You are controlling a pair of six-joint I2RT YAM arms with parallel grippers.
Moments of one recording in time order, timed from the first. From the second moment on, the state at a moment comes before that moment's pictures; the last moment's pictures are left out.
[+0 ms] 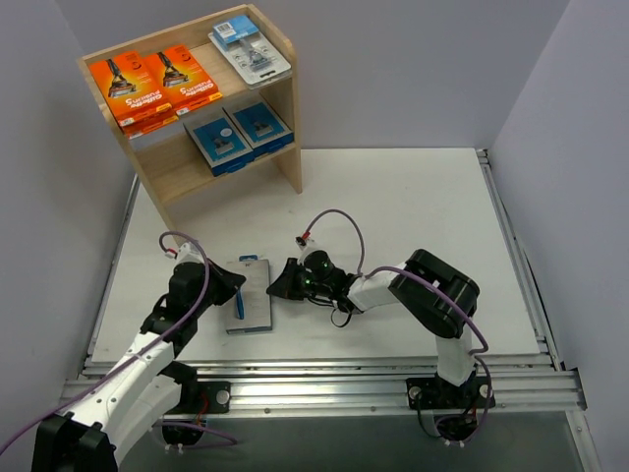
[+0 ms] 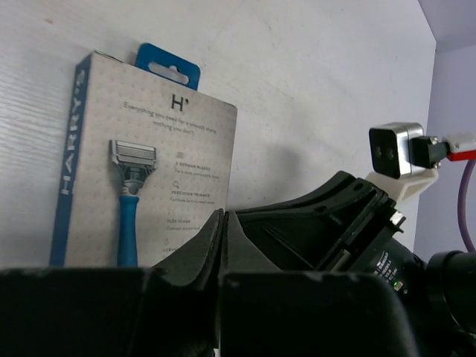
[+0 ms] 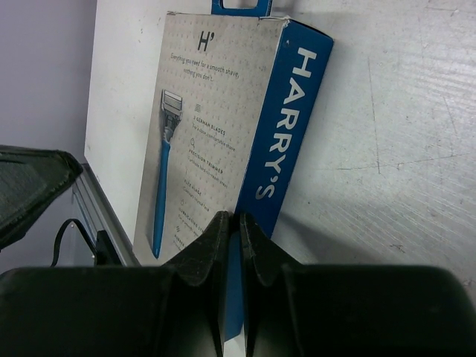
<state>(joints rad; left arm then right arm) -0.32 0.77 0.35 -0.07 0.01 -0.94 0.90 1.93 0.82 0.62 -0.19 0.92</state>
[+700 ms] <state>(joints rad) -0.38 0.66 0.43 -0.23 -0.07 -0.85 0.88 1.95 0.64 0.81 -0.14 1.06</state>
